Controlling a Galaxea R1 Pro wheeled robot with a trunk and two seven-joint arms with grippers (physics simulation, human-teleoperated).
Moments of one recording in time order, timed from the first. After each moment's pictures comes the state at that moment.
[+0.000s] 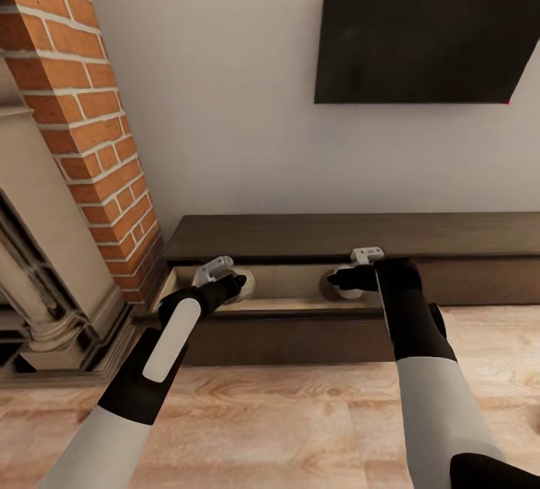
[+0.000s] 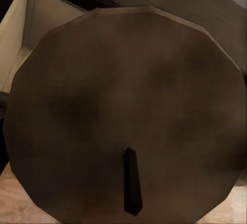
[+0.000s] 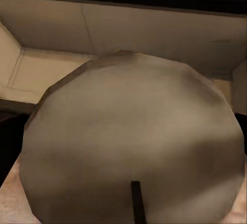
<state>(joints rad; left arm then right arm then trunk) -0.65 -0.05 -0.29 -1.40 0.93 0.62 0.67 -0.83 0.09 -0.16 -1.23 0.52 1.00 0.54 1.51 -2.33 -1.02</state>
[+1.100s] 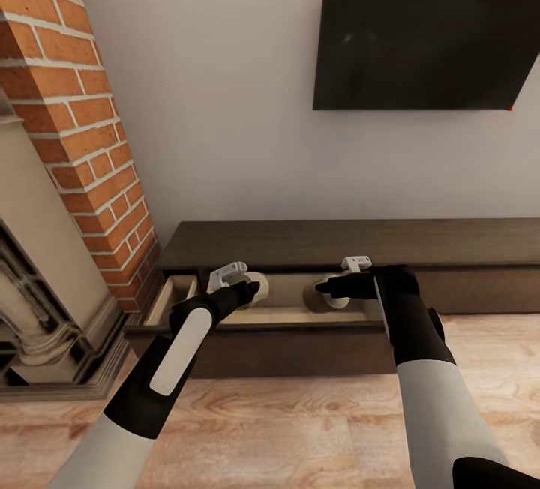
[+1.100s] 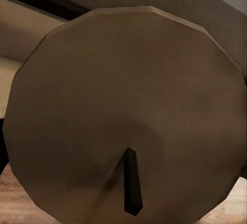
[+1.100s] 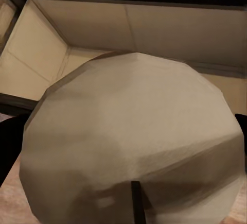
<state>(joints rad) -0.62 -0.06 -0.38 -1.43 0.93 0.62 0.65 -0.81 0.08 -0.16 -1.18 0.45 1.00 0.67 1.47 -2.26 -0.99</state>
